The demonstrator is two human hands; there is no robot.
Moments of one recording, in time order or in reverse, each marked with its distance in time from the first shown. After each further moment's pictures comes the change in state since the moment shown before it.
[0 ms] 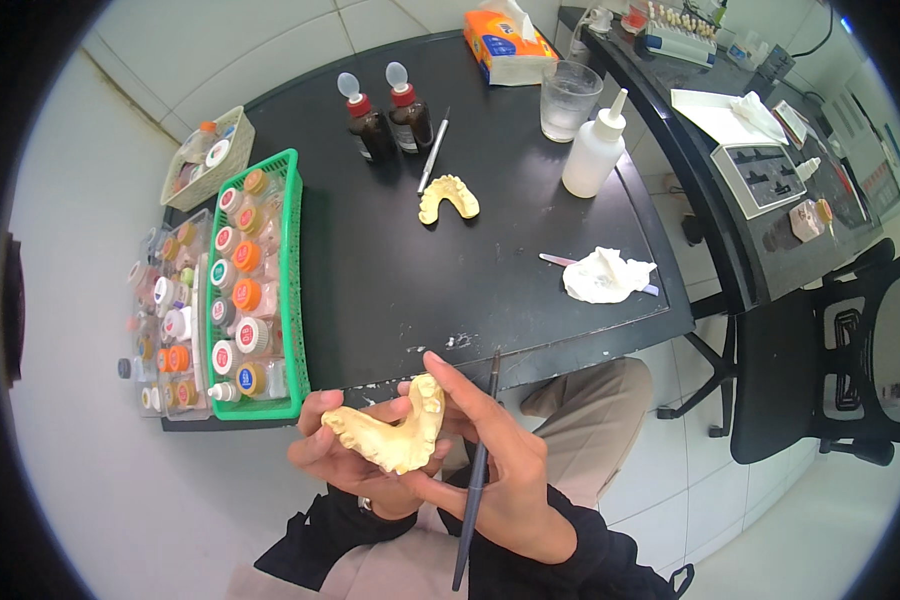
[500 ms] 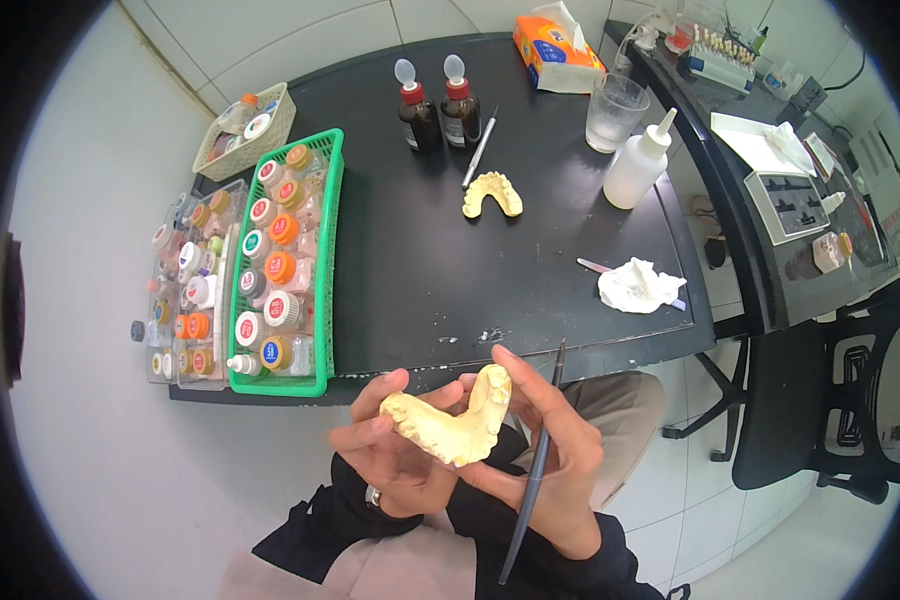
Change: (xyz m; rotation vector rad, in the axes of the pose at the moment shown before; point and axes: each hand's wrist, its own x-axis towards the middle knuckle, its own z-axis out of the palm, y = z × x) left_hand -0.007 0.005 -0.008 -0.592 -0.131 -0.149; right_hand -0.006 0.003 -0.008 -0.018 0.116 -0.013
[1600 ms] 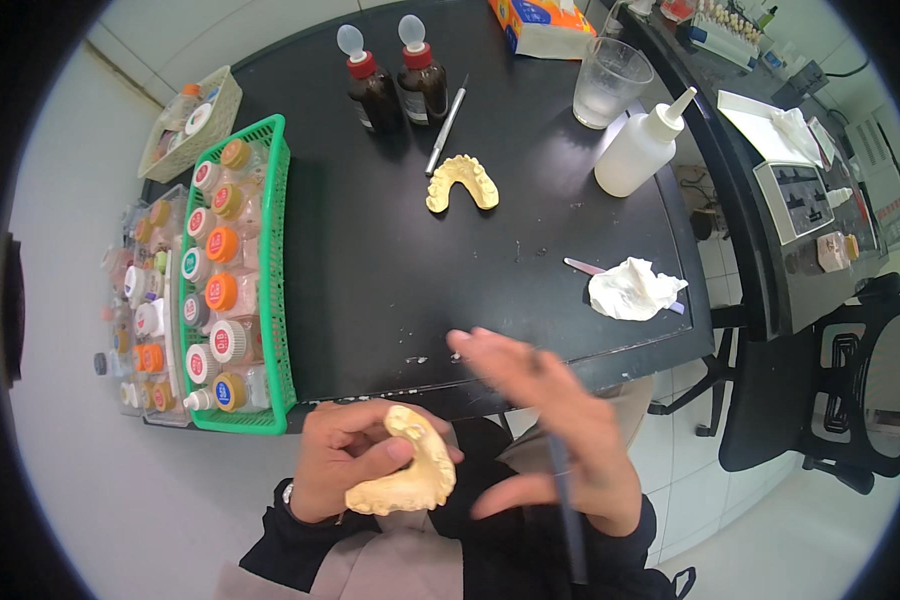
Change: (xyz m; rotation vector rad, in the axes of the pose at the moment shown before) left_hand 0.067 0.021 -0.038 -0.201 -0.246 -1.185; right_hand 0.058 0.005 -0.038 -0.083 -0.271 -0.053
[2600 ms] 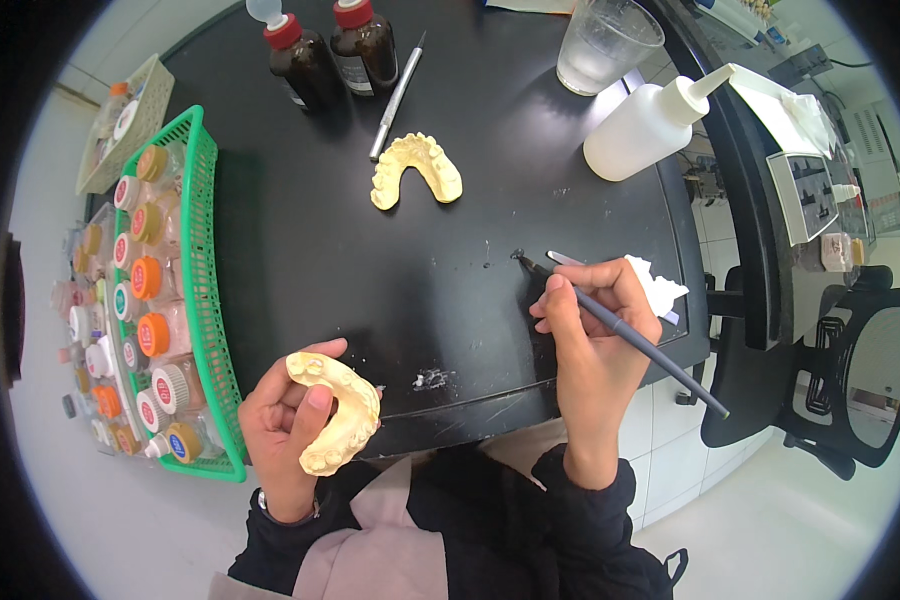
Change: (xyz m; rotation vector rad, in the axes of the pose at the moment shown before) left_hand 0.035 -0.018 -0.018 0.019 0.439 0.070; right_hand 0.038 0.070 -0.019 -0.172 0.703 0.234
